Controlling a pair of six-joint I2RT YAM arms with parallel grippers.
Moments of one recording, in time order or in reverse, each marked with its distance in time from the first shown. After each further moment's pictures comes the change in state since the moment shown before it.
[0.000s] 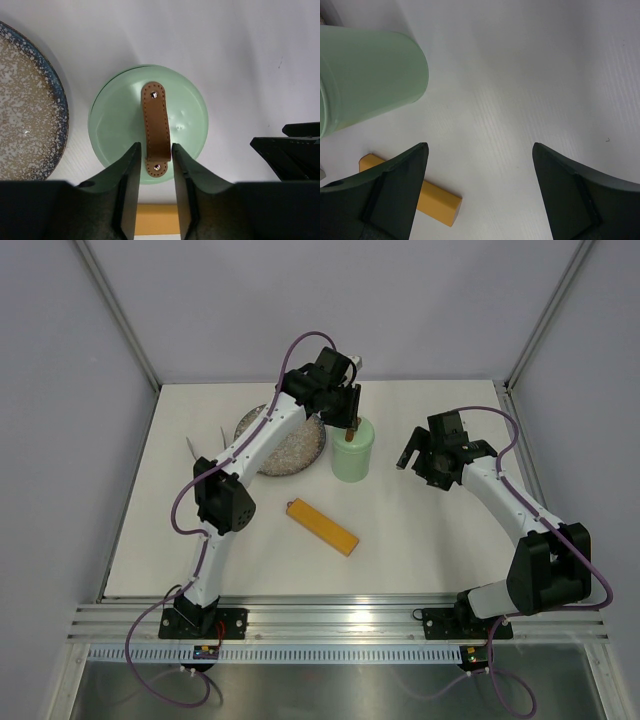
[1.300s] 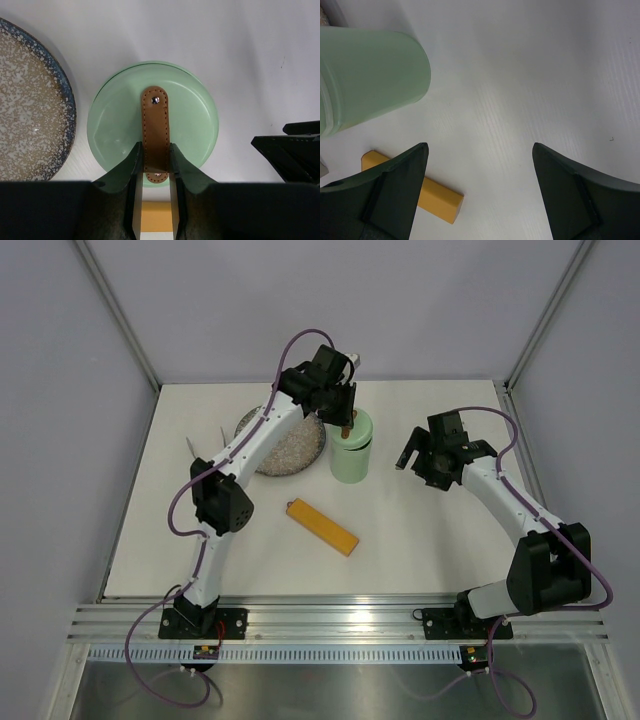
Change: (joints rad) left arm 0.005 -0.020 0.000 -0.012 -0.009 0.021; right arm 0.000 0.000 0.000 0.000 -0.017 0.000
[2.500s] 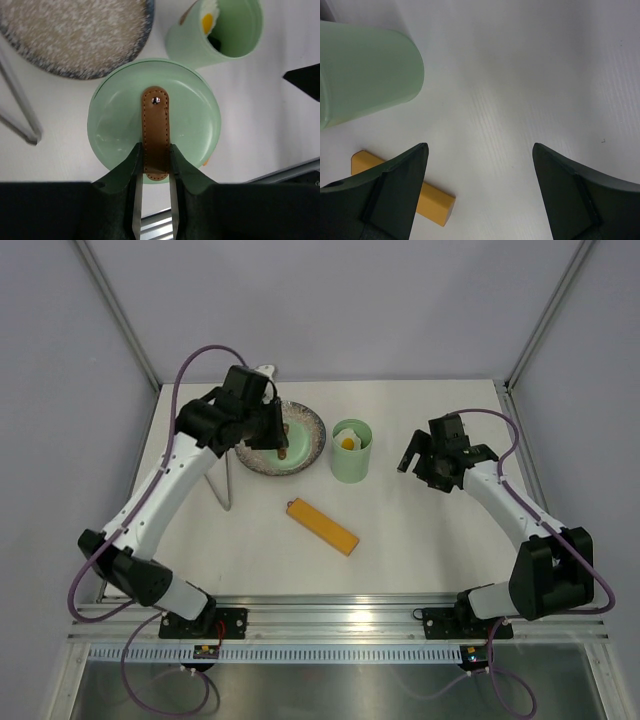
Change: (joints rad) left arm 0.124 -0.768 -0.724 -0.023 -0.136 -0.130; right arm 0.000 -0.032 -0.041 0.020 0.020 -0.031
